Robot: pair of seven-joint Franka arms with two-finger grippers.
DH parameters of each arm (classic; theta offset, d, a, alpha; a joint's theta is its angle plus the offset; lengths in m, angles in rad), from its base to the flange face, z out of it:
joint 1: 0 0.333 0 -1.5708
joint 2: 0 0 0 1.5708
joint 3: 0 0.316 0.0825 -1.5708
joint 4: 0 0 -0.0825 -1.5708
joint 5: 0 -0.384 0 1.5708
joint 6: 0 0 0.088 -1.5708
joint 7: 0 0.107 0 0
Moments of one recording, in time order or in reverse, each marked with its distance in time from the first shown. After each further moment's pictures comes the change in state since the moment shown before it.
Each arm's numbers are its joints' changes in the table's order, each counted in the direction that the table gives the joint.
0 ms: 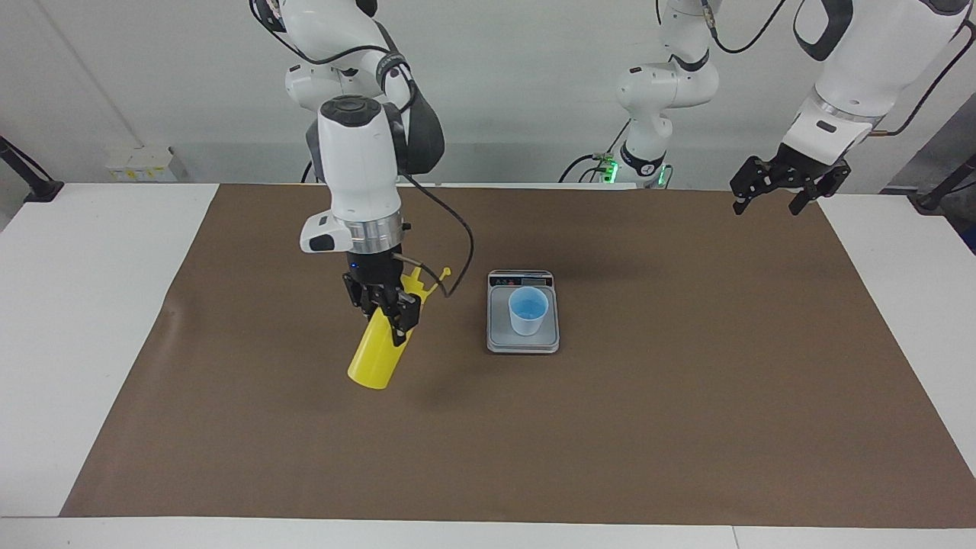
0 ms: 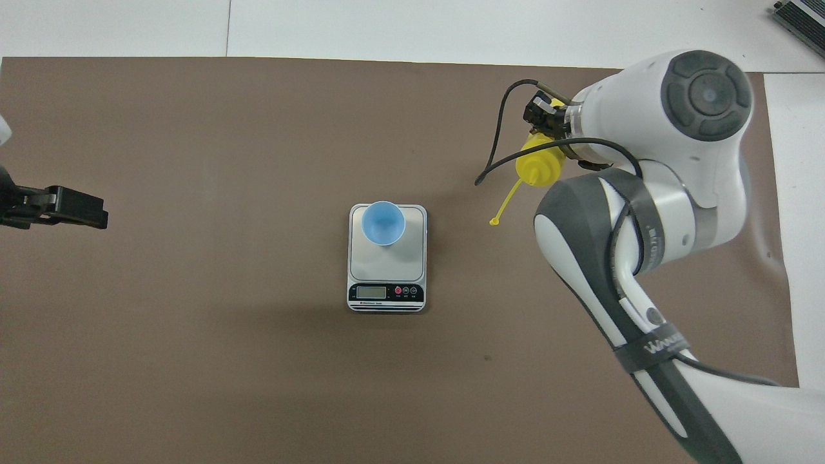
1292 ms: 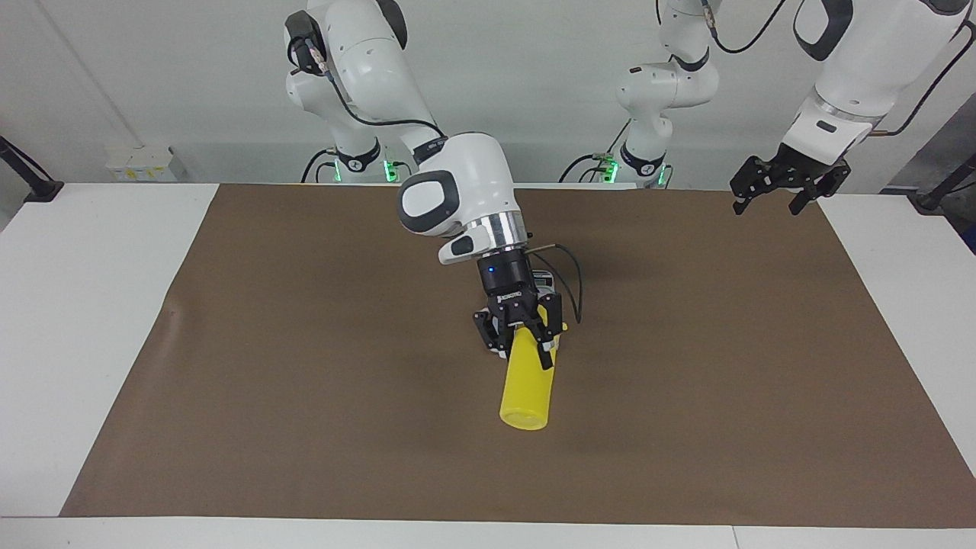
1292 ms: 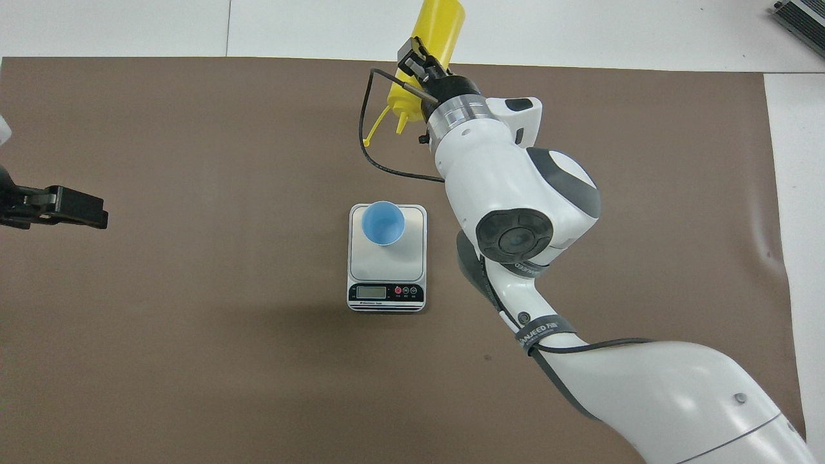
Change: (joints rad) left arm 0.000 0.000 0.000 0.000 0.000 0.000 0.000; right arm 0.147 0.193 0.000 -0.070 0.743 -0.837 0.816
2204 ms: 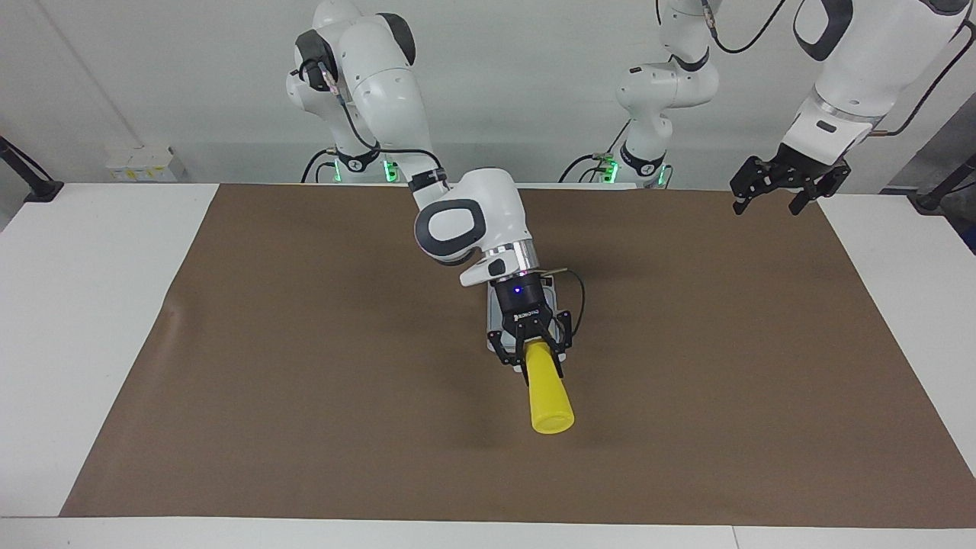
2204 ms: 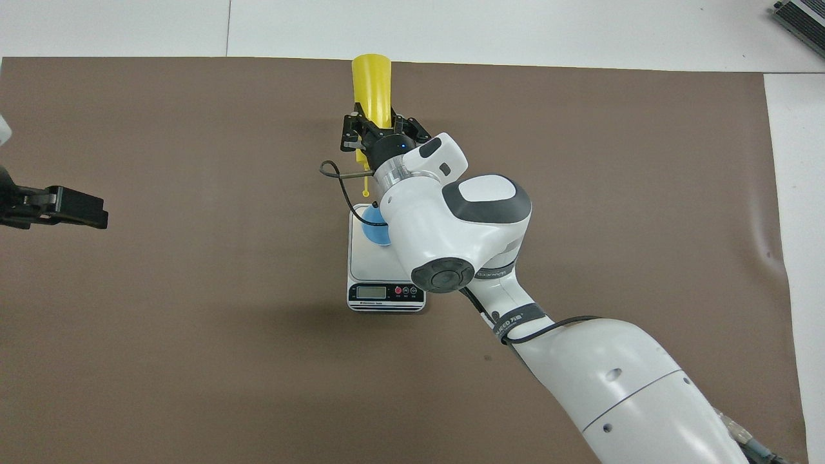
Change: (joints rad) left arm 0.000 0.000 0.000 0.000 0.000 0.000 0.000; right arm 0.081 0.161 0.004 -0.059 0.485 -0.109 -0.002
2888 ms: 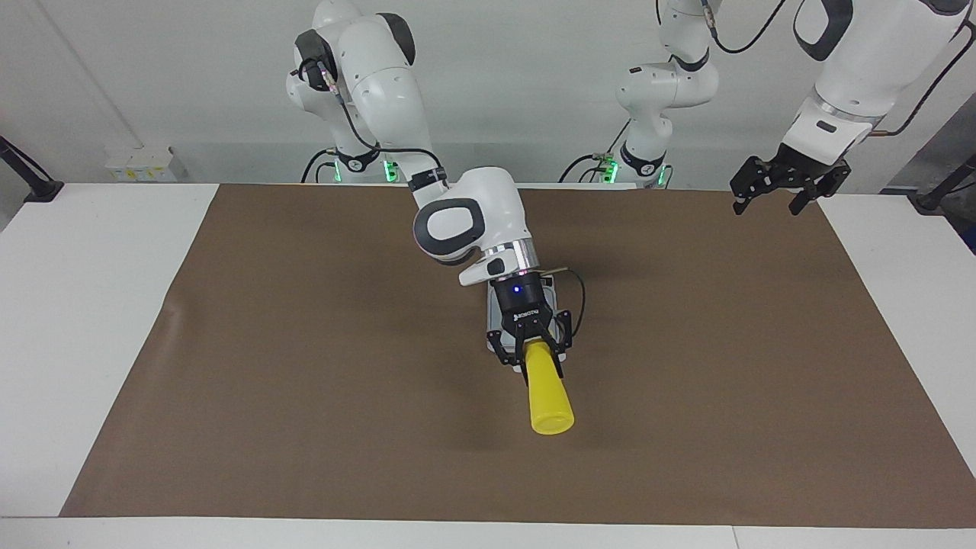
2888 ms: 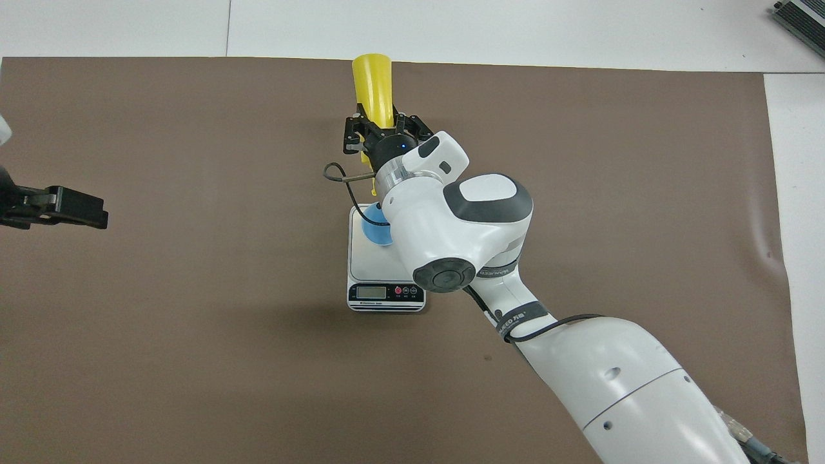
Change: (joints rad) left arm 0.000 0.000 0.000 0.000 0.000 0.000 0.000; right arm -0.003 0.008 -0.002 0.002 0.064 0.000 -0.058
